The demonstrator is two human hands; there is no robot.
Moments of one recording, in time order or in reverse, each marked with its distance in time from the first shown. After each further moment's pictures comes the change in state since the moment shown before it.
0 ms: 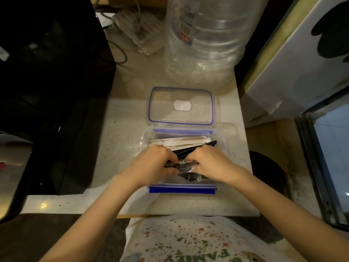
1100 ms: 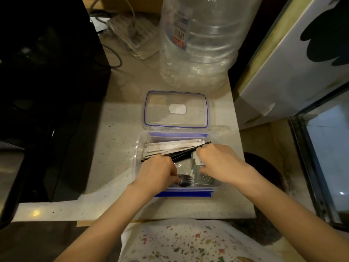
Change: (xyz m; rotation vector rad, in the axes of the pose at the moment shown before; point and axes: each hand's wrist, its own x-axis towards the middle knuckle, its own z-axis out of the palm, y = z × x) left_hand 0.014 0.008 0.031 0.031 0.027 -0.167; right_hand -0.011 0.012 -0.014 -0.376 -0.027 0.142
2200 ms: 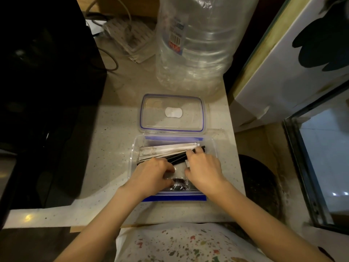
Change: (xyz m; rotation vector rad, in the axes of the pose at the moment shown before) left_hand 0.005 -0.011 -0.001 0.021 -0.033 0.096; right_hand 0.011 -0.028 0.020 0.180 0.113 0.277
